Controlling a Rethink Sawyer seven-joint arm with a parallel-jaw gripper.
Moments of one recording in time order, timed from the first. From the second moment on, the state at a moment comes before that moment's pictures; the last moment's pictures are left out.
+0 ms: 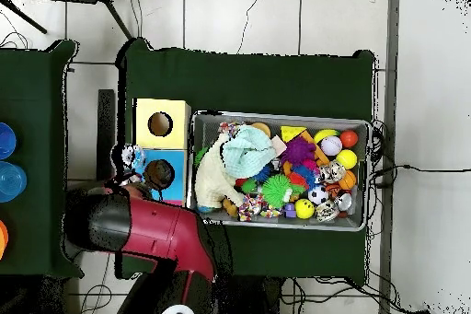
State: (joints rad) arm 0.33 -0.77 -0.30 1.83 0.43 0.55 2.44
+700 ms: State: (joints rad) arm 0.38 -0.79 -0.30 1.91 0.43 0.54 2.44
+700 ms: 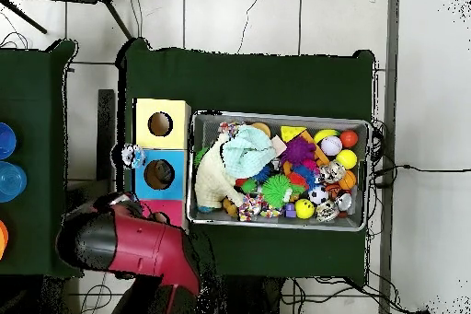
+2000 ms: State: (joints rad) arm 0.53 -0.69 -0.30 1.88 0.44 0.49 2.44
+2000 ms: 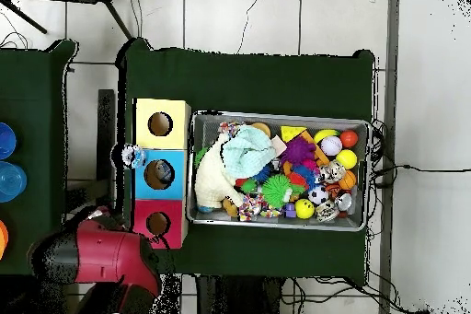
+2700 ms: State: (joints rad) arm 0.59 -0.61 -0.32 1.80 0.48 0.49 2.45
